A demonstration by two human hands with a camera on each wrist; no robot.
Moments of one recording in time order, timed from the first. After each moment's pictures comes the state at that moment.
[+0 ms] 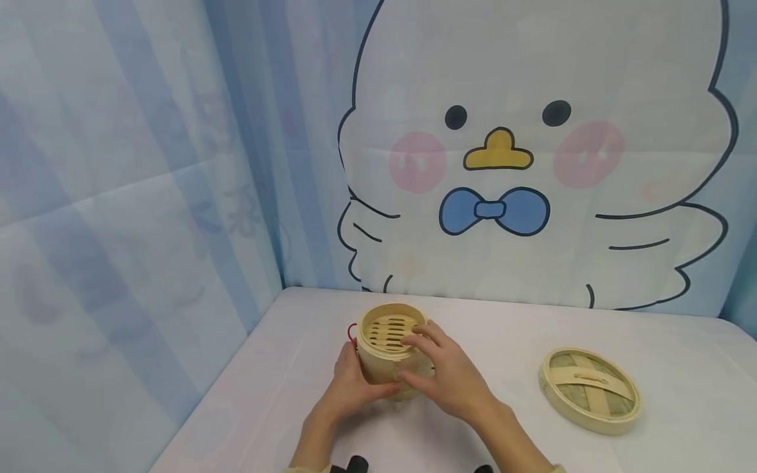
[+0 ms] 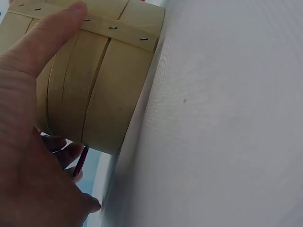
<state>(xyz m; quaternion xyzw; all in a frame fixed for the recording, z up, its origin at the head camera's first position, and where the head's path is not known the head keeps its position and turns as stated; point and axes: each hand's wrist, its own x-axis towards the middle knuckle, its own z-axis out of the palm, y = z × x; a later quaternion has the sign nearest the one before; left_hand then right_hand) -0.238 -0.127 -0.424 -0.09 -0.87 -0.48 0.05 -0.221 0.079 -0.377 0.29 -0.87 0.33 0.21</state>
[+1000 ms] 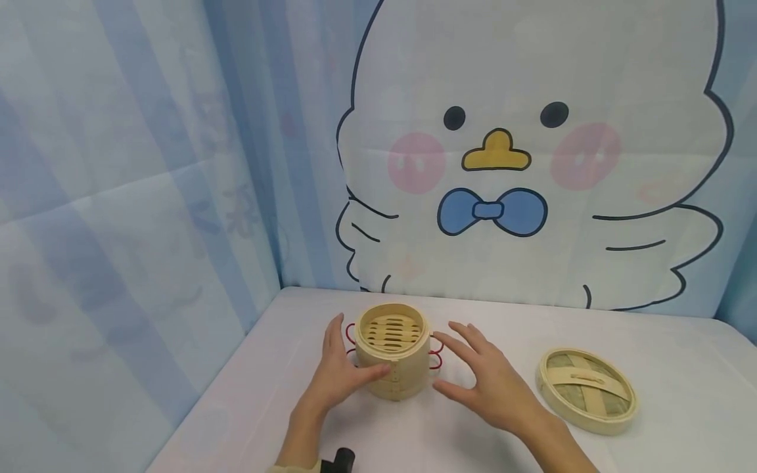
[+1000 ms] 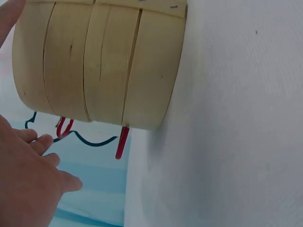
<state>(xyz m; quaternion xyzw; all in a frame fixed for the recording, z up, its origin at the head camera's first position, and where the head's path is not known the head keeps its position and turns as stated) -0.237 -0.136 -0.395 -0.05 -0.86 -0.51 0.06 -0.199 0.132 -0.365 0.24 -0.92 0.28 0.16</state>
